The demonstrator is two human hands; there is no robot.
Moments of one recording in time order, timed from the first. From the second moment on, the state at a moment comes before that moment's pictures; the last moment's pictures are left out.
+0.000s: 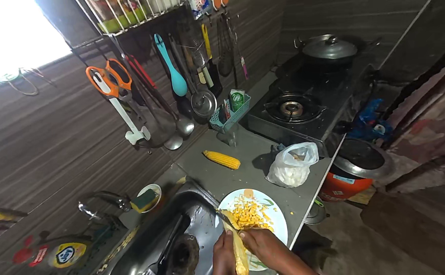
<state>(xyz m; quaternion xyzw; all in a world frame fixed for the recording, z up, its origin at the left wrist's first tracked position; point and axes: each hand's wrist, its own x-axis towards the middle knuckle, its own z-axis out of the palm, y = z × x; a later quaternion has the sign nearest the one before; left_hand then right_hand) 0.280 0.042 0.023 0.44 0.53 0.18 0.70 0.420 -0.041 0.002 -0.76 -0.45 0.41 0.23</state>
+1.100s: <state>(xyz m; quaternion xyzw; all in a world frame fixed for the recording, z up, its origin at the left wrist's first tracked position) 0.273 0.070 0.017 0.34 0.52 0.18 0.76 0.410 -0.072 0.026 -0.76 -0.42 0.39 0.29</state>
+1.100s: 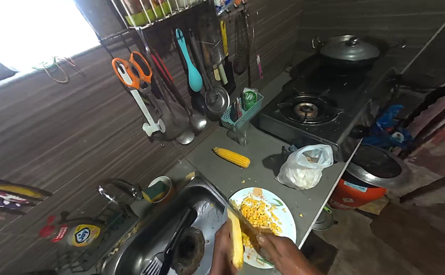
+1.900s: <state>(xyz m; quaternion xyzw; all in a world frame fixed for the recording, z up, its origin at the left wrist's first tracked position) 0.324 0.067 0.026 0.35 0.51 0.24 0.74 0.407 -0.094 0.014 -0.79 -0.48 0.28 0.26</state>
